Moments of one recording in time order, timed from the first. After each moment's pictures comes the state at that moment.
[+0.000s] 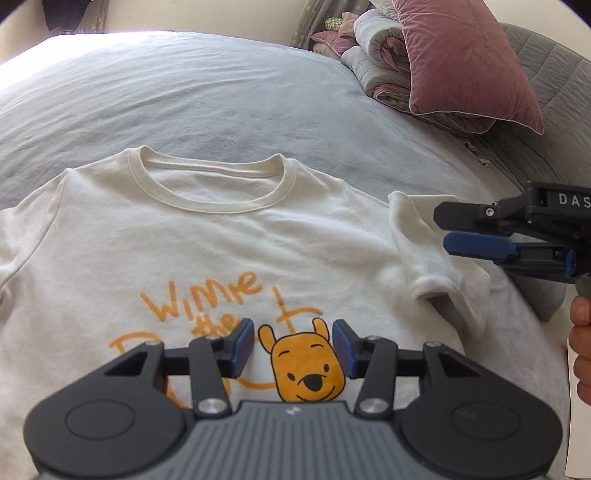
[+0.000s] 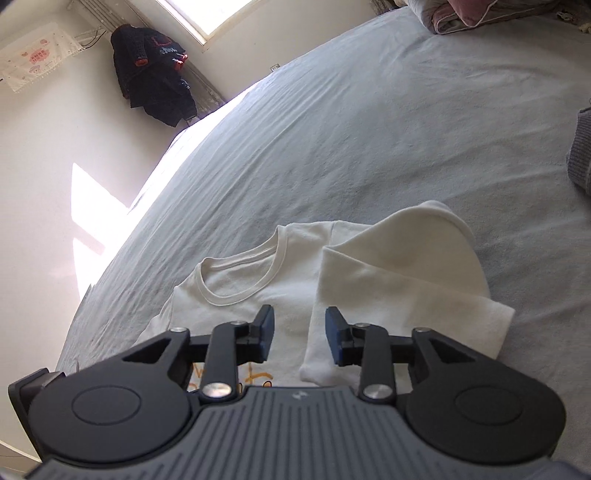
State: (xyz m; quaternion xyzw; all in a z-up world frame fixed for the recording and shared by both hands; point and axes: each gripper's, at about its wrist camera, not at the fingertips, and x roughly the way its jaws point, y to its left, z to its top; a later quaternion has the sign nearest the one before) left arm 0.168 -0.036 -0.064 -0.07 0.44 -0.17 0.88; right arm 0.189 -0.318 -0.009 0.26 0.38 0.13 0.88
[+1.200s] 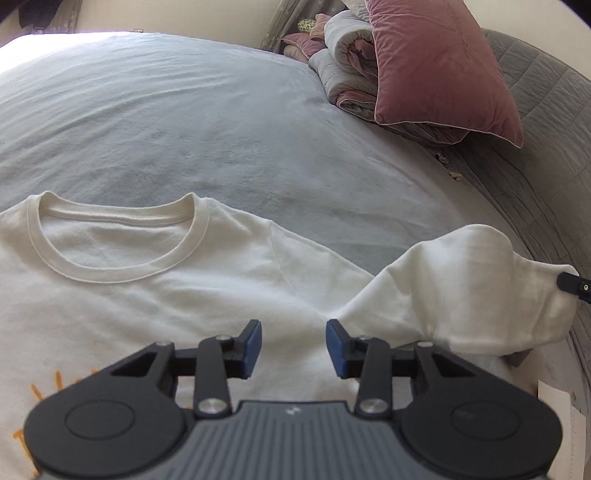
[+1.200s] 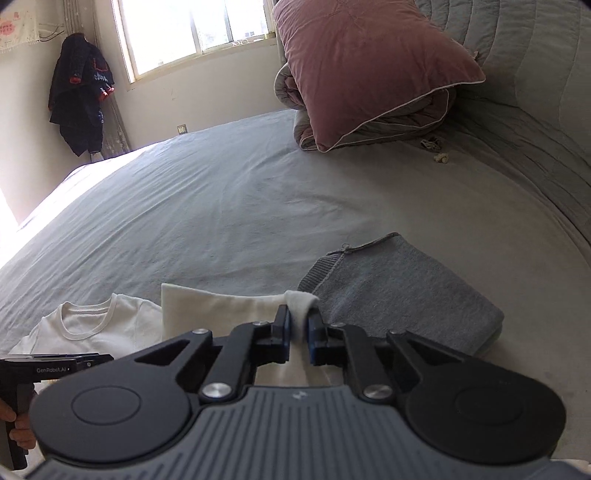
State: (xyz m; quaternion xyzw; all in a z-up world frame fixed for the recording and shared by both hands) left arm 0.222 -0.101 -0.057 -0.12 0.43 -0.23 0.87; right arm 0.107 -0.440 0.056 0.09 0.33 -0.07 0.94
